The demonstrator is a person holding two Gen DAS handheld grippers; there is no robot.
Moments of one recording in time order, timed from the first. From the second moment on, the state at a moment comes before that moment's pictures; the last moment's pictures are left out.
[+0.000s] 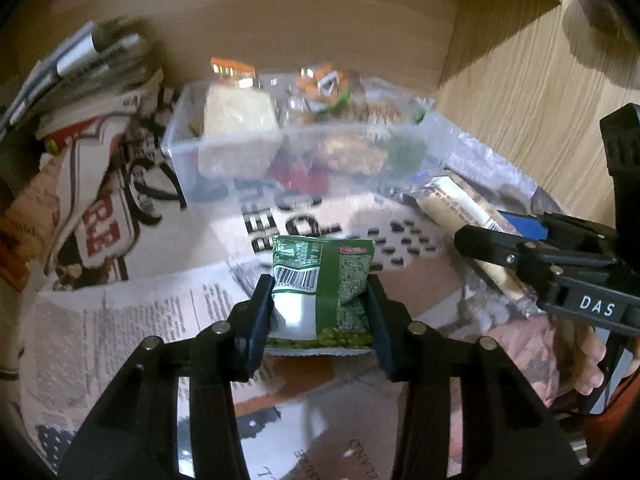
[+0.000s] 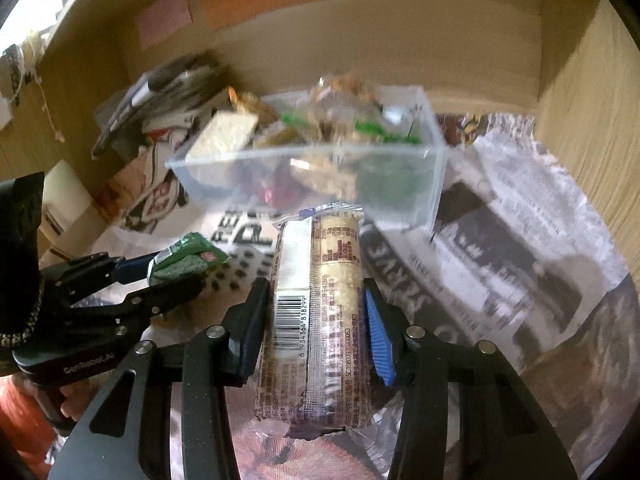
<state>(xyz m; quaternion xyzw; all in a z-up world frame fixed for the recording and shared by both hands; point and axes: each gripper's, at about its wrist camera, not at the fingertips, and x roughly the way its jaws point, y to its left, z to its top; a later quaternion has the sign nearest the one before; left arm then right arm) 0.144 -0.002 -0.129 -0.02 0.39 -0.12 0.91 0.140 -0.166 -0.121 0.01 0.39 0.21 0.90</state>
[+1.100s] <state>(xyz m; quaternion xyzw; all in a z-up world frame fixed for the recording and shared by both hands) 0.250 -0.003 -0.053 -0.04 0.32 -0.10 0.94 0.236 -0.171 -0.043 0.00 0.29 0.16 0.94</state>
